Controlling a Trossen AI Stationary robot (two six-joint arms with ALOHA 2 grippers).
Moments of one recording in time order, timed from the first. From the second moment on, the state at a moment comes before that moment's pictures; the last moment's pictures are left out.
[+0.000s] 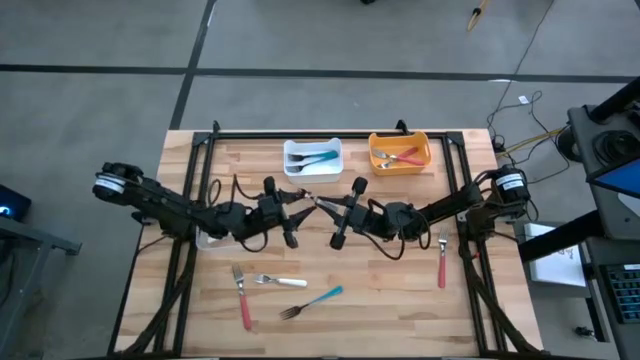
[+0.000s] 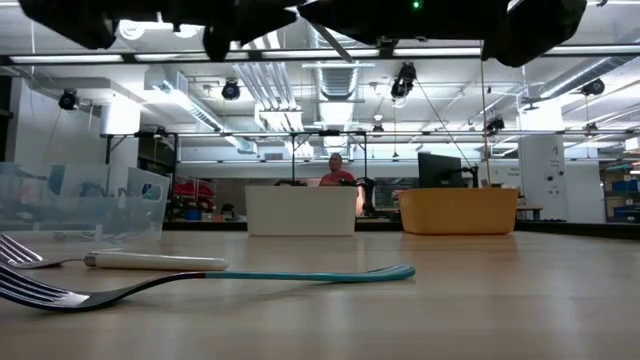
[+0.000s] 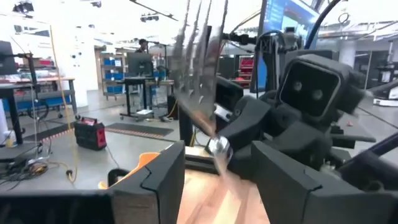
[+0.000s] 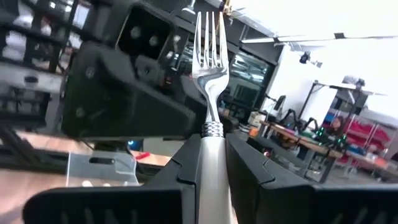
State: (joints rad) left arm -0.23 1.41 0.61 1.01 -0.60 0.09; right arm 0.16 1.72 0.83 1.18 0.47 -0.48
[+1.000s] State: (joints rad) left arm -0.22 1.42 0.66 0.92 -0.68 0.09; right arm 0.18 1.72 0.83 1.09 0.50 -0.39
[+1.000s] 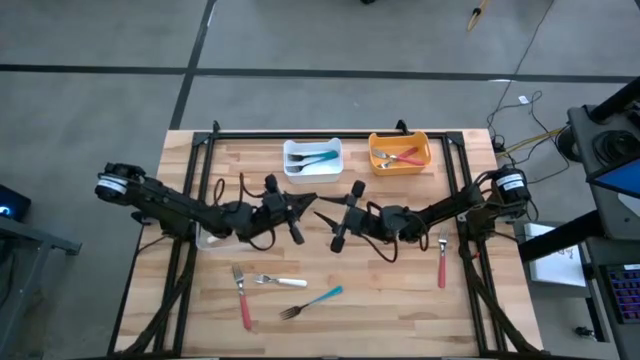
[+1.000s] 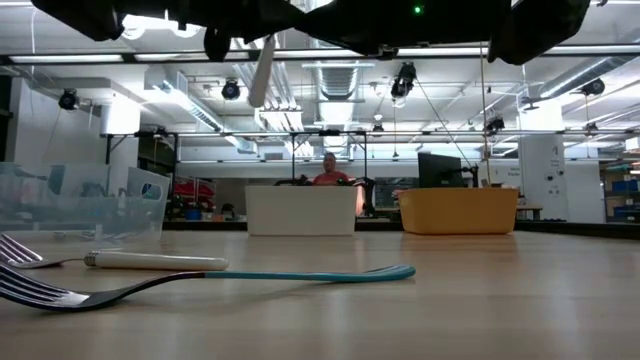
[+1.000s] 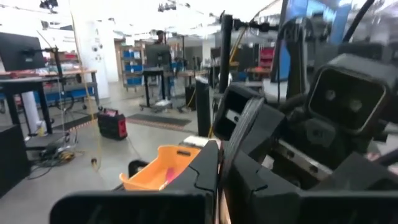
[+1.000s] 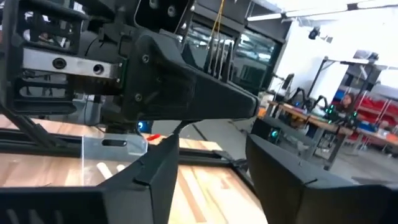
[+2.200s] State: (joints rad) left arm -0.26 1.39 0.66 0.05 -0.21 -0.25; right arm 0.08 1.55 1.06 -0.02 0.25 0.07
